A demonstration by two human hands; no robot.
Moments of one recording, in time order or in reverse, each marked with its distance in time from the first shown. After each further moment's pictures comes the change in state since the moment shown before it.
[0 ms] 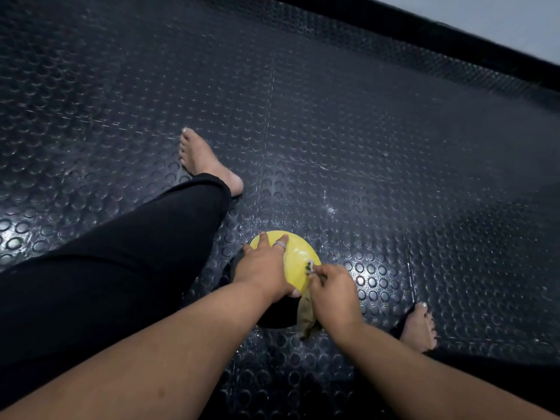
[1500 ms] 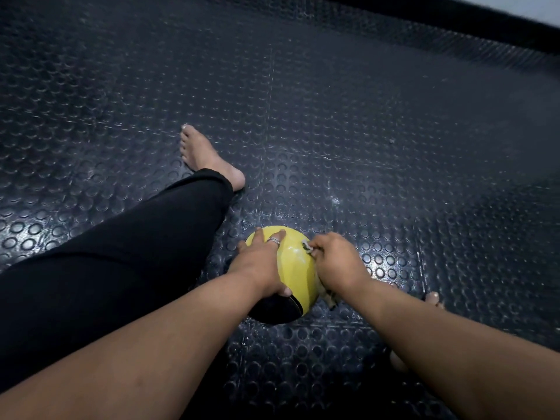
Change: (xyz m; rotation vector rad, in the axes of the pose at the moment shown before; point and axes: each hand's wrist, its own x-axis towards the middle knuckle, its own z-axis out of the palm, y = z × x) left_hand -0.003 -0.007 -0.002 -0.008 -0.070 -0.042; right_hand 0.045 0.001 -0.013 -0.147 -0.209 -0.181
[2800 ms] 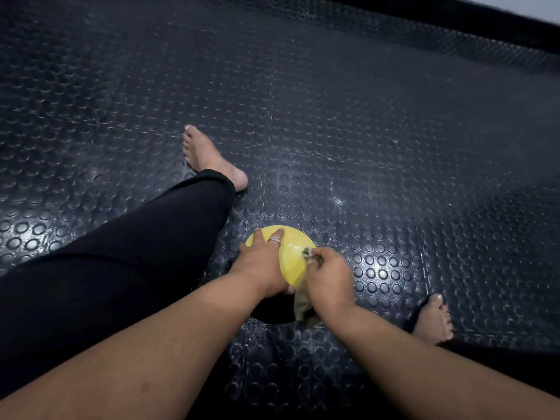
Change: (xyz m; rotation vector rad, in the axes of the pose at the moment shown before) left_hand 0.005 -0.002 0.000 -0.005 0.009 -0.016; right_hand -0.027 -0.028 0.027 0.318 0.221 0.318
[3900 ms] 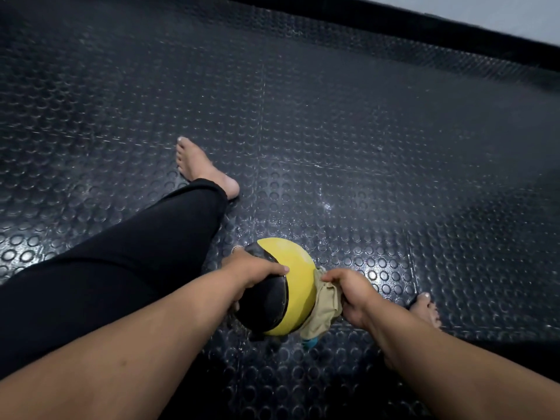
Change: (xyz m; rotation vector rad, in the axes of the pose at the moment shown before) left_hand -0.009 0.000 -0.004 -0.718 0.013 -0.376; right_hand 0.026 0.062 -0.030 0.756 -0.501 0.575
